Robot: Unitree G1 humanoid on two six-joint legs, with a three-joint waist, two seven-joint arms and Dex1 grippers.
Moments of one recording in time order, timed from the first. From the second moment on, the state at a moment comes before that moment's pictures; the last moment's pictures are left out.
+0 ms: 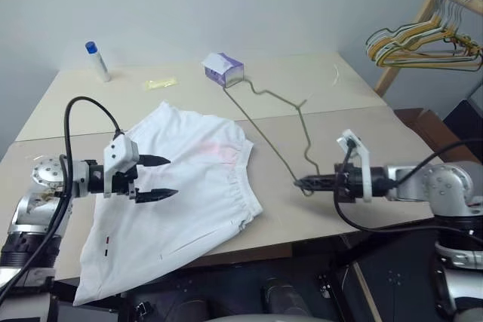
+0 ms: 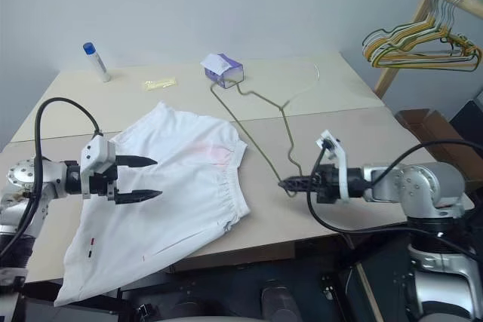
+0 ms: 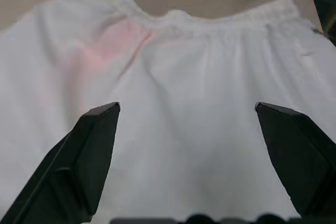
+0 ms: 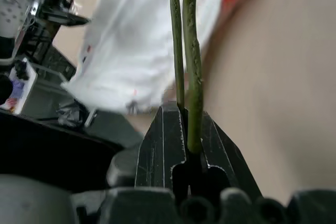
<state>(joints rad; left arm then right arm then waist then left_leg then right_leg) -0.27 0.88 0.05 0.08 -0.35 0.19 -1.36 -0.43 -0.82 -0.09 -0.06 0.95 1.49 0.87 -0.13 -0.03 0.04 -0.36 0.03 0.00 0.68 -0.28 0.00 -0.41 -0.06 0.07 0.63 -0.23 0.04</state>
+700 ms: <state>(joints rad) -0.23 0.89 0.03 -0.04 -0.32 0.22 -1.32 -0.37 -0.90 0.09 0.11 0.87 1.51 1.00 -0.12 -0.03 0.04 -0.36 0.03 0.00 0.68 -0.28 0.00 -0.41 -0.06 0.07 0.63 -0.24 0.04</state>
